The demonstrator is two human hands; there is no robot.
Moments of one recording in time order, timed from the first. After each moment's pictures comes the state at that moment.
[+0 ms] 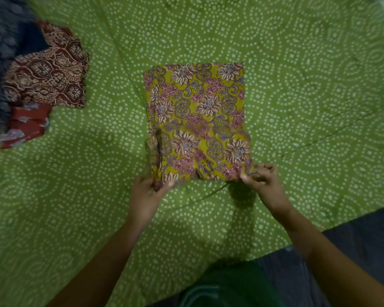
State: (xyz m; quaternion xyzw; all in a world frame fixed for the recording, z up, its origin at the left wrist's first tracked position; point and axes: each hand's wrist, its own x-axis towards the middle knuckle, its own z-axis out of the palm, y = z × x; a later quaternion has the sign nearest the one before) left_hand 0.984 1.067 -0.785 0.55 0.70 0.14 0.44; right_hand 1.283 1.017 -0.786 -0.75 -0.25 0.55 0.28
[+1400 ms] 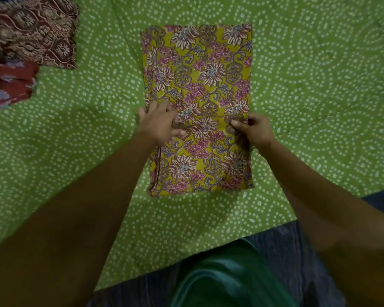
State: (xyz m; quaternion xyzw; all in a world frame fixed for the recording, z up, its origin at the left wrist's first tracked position) left_hand 1.028 1.159 -0.808 0.79 0.54 -0.18 0.22; right_hand 1.280 1.087 -0.825 -0.74 -0.26 0.56 0.28
